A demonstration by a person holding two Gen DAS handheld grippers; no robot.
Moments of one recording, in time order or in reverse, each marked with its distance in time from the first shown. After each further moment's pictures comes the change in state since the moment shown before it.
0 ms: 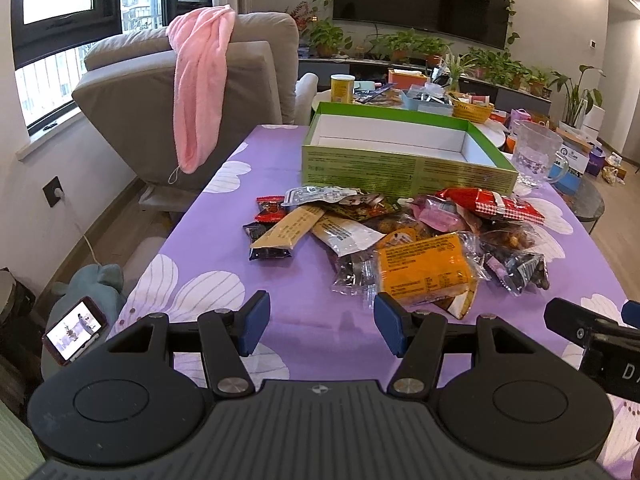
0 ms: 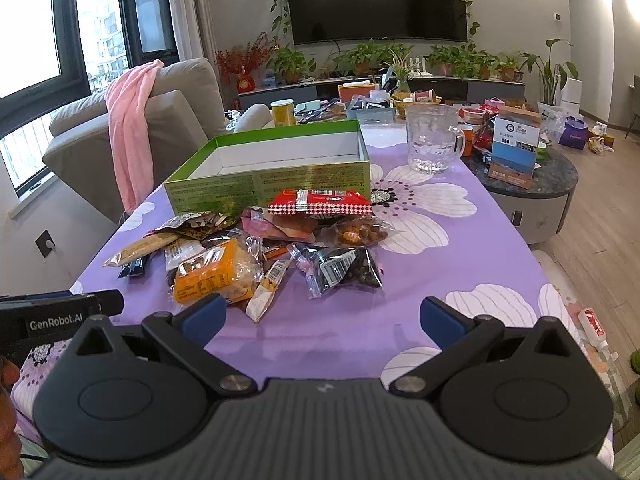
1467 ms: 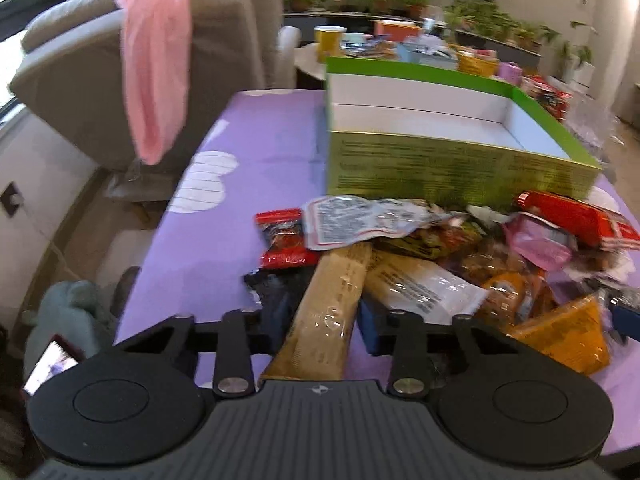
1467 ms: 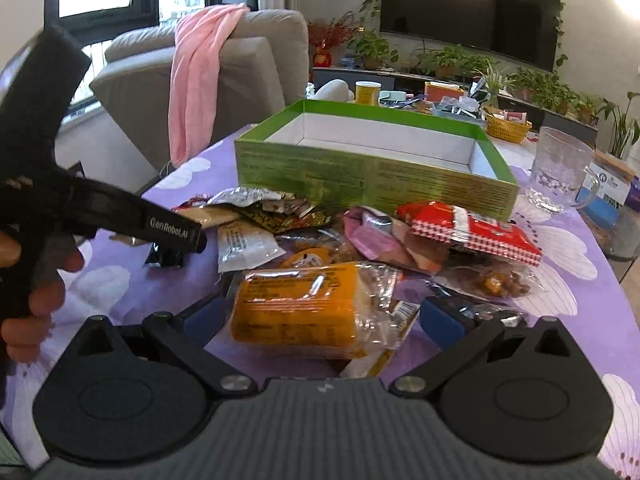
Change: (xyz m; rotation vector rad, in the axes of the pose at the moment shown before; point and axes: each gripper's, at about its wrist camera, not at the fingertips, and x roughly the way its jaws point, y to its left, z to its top) left arm 0.137 0.042 0.059 0.074 0.152 -0.101; right arm 0.087 0.078 0.010 -0.253 0.044 0.108
